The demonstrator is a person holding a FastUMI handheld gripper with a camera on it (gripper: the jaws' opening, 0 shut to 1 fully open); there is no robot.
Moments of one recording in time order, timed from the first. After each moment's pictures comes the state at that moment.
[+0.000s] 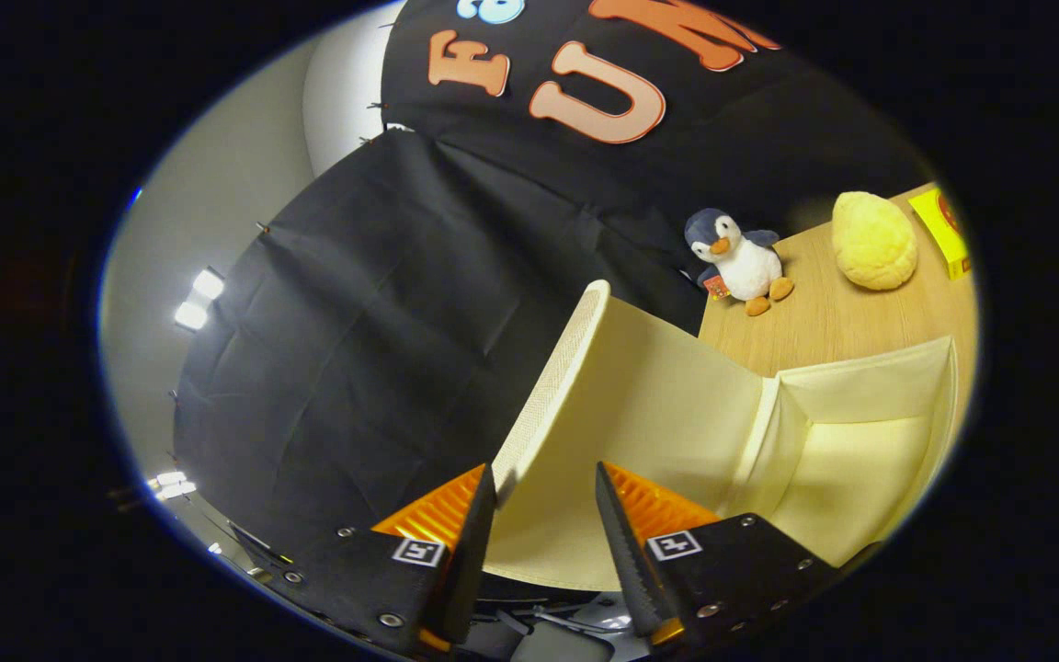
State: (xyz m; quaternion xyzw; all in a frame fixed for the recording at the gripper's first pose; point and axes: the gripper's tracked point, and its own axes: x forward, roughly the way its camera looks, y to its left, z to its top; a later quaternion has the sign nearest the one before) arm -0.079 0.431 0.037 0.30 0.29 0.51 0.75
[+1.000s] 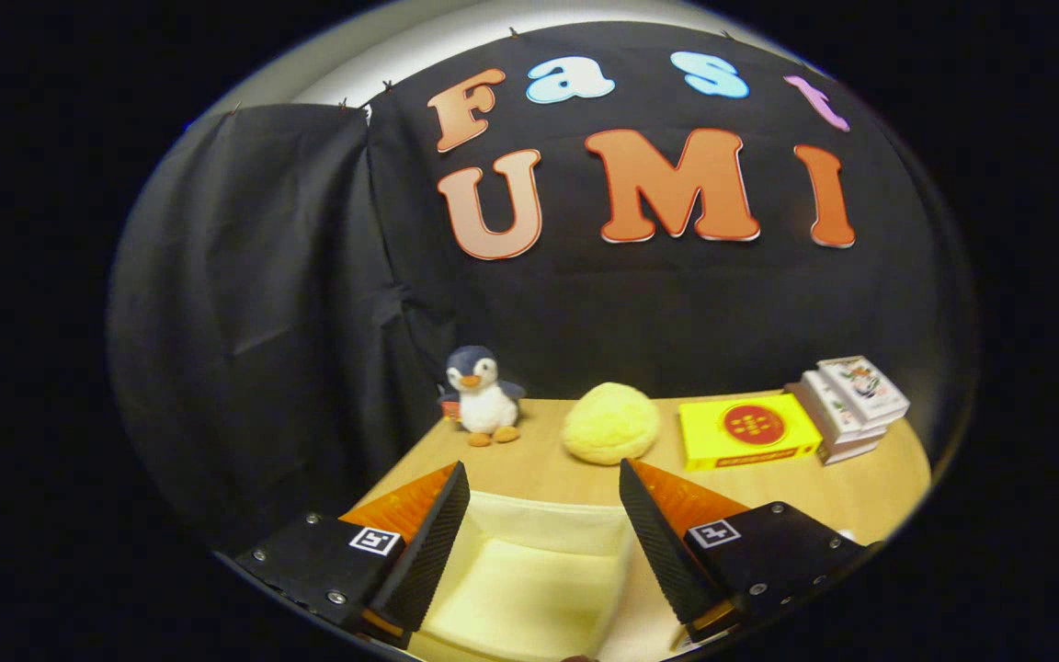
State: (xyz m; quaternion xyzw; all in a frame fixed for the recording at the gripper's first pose) arm 0.043 0.223 -0.007 0.03 0.10 0.15 0.98
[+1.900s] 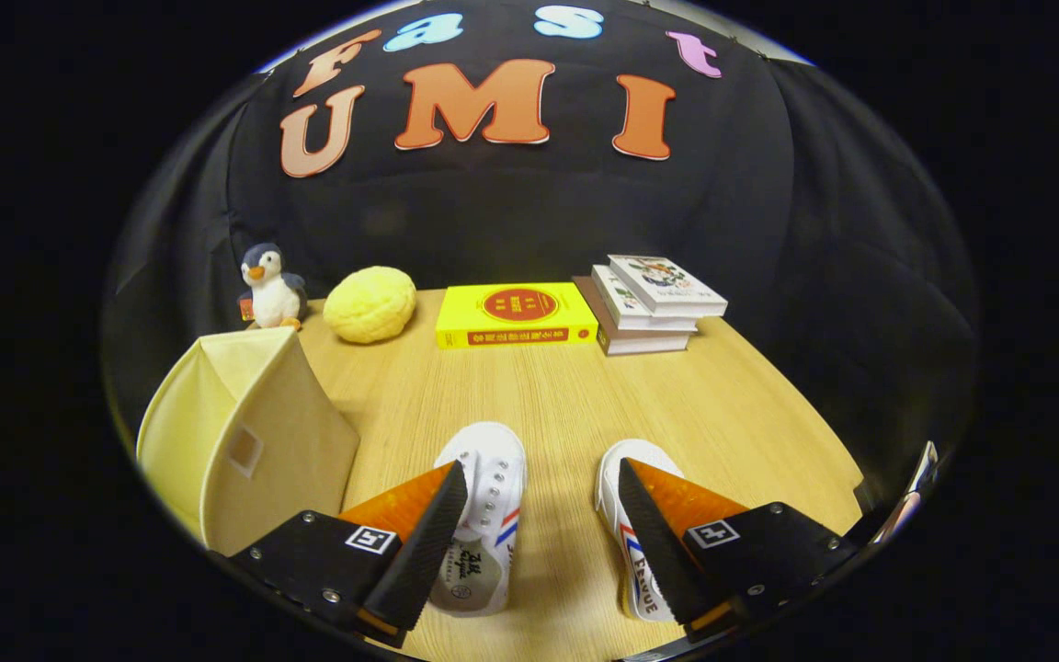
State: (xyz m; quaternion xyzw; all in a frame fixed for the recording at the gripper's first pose) arm -0.011 0.006 -0.196 0.03 0.26 -0.04 0.96
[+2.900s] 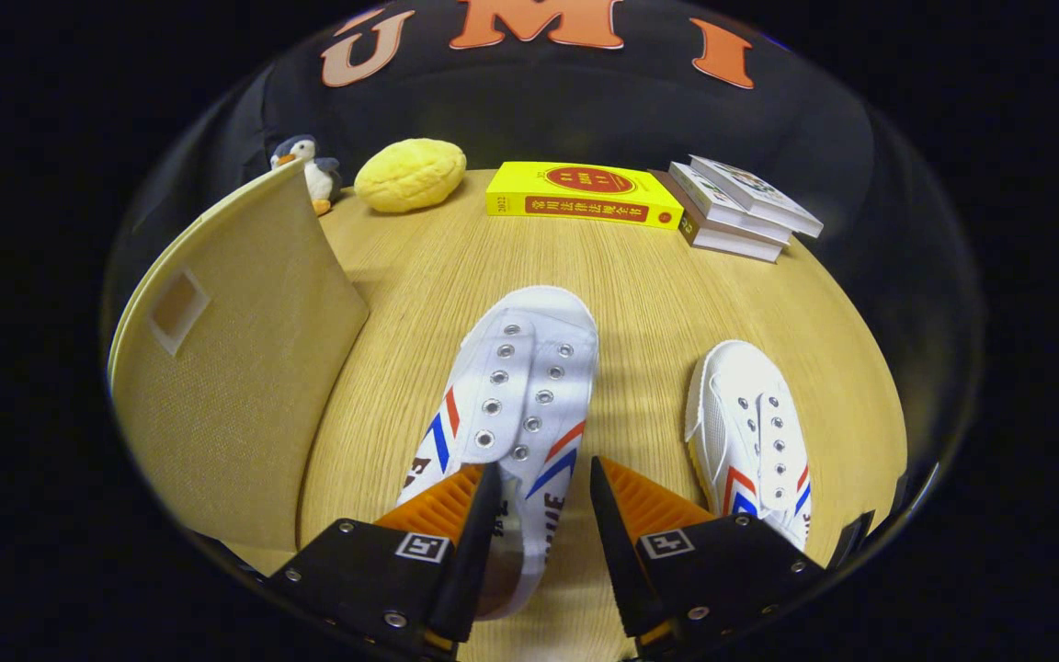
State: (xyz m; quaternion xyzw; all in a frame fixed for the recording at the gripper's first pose) arm -0.014 0.056 -0.294 0.04 0.40 0.04 0.91
